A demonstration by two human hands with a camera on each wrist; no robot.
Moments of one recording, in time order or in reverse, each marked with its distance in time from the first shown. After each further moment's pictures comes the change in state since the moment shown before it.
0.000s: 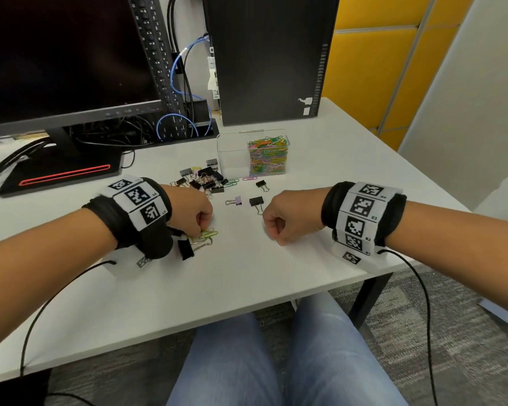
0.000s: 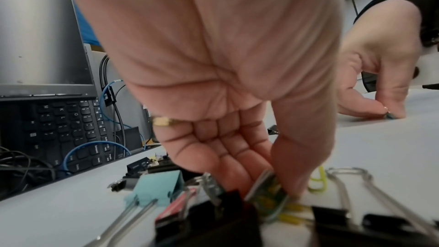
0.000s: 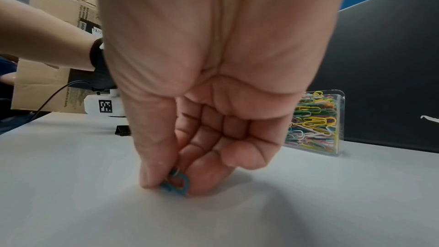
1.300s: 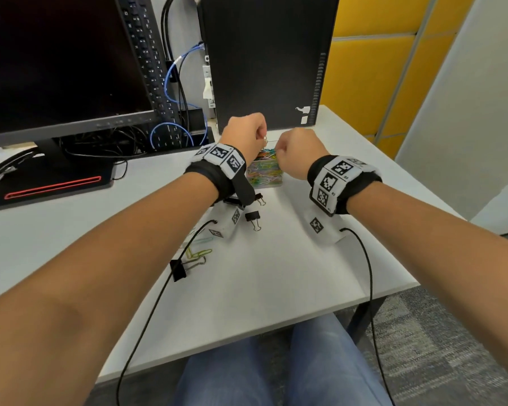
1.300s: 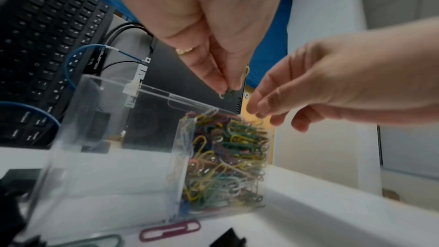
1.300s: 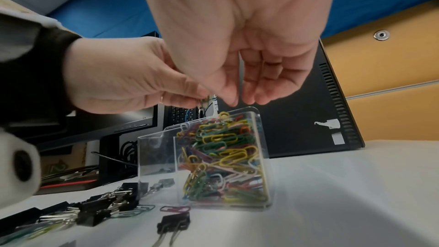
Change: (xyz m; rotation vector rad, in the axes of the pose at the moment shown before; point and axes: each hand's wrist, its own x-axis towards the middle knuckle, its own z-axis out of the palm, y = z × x) left_hand 0.101 0.045 -0.093 -0.461 0.944 -0.044; right_hand 0.057 0.060 -0.060 0.182 0.838 0.372
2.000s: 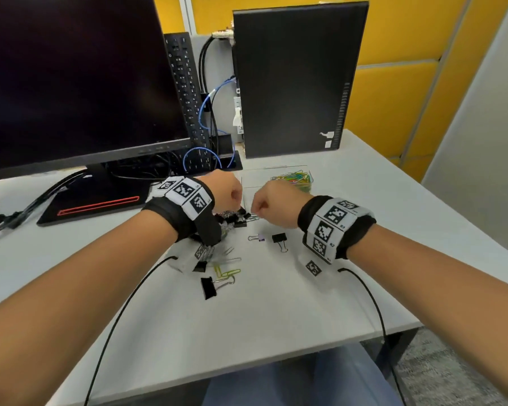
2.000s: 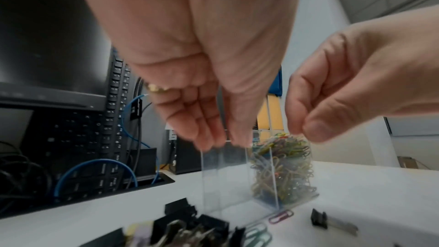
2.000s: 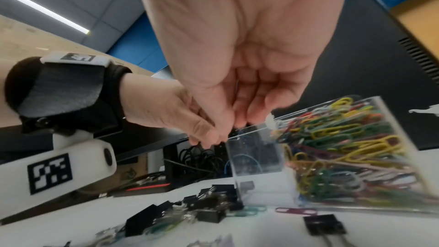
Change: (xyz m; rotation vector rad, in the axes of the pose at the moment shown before) left_hand -0.053 -0.054 -0.063 0.452 -0.506 -0.007; right_hand -0.030 -0.065 0.021 0.023 -0.379 -0.305
